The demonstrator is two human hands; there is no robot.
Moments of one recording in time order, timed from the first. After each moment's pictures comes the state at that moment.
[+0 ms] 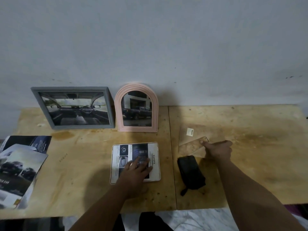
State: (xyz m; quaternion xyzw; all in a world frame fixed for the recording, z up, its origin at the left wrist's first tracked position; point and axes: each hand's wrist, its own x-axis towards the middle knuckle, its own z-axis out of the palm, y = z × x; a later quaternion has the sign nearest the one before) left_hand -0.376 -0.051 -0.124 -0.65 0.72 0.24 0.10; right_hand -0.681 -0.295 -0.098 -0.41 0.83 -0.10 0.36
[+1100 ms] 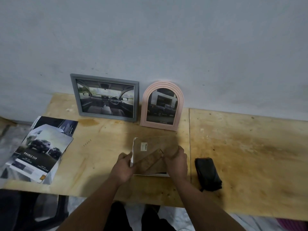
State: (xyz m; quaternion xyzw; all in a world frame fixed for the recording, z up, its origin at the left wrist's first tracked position) left_hand -0.289 0.007 -0.114 -0.81 0.37 0.42 -0.19; right_hand -0.486 -0.125 -0.101 -0.59 0.68 -0.10 0.43
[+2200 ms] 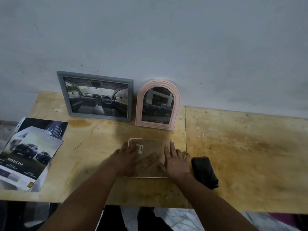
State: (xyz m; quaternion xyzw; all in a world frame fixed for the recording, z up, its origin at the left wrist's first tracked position) left_hand -0.268 -0.051 -0.095 -0.69 0.60 0.38 0.14; right_hand -0.502 -0.146 -0.104 -0.85 0.44 0.26 0.12
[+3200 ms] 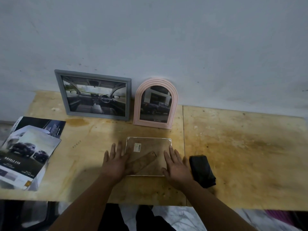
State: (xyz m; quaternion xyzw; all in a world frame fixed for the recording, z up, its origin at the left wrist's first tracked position) left_hand -0.278 -0.010 -0.122 -0.78 0.53 0.31 0.09; right_hand -0.537 -0.135 -0.112 -0.86 0.41 0.24 0.21
